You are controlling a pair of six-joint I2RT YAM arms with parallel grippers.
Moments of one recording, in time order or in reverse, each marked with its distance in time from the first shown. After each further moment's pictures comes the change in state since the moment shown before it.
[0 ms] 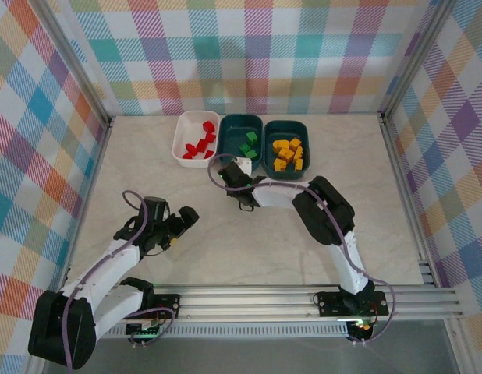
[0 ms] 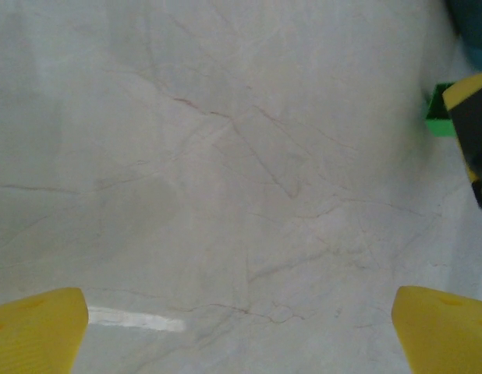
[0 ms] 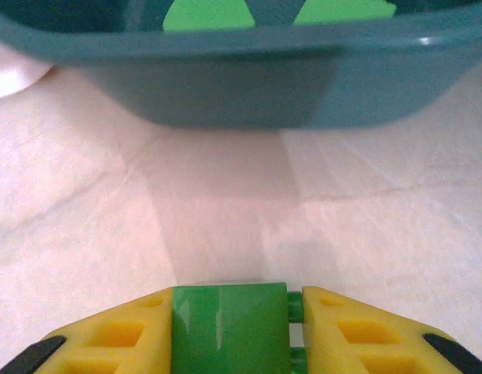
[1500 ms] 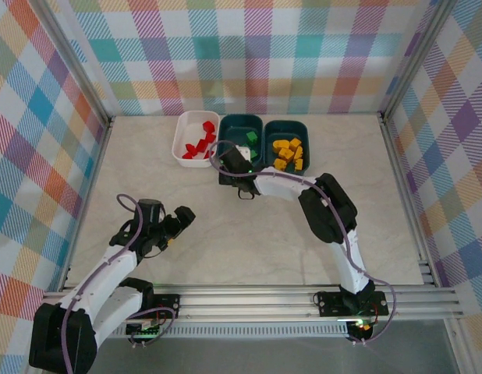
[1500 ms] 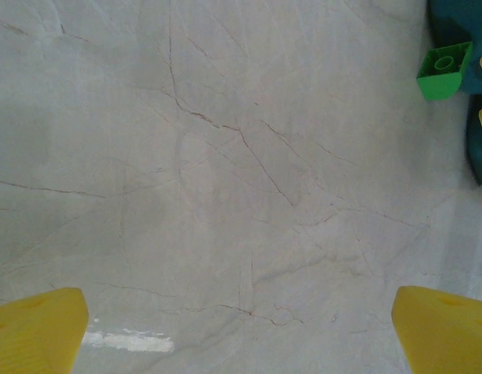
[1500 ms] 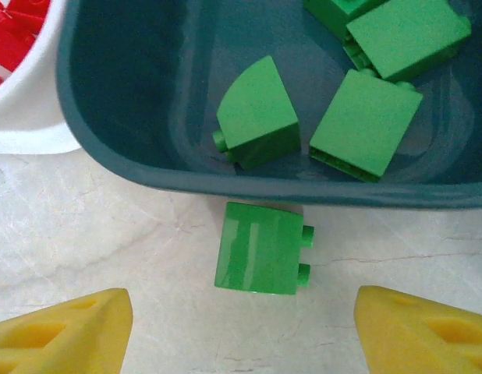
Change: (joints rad) left arm 0.048 -0.080 -0.035 -0.018 0.005 -0.001; right arm -0.055 0.040 0.179 -0.130 -0.084 -0.012
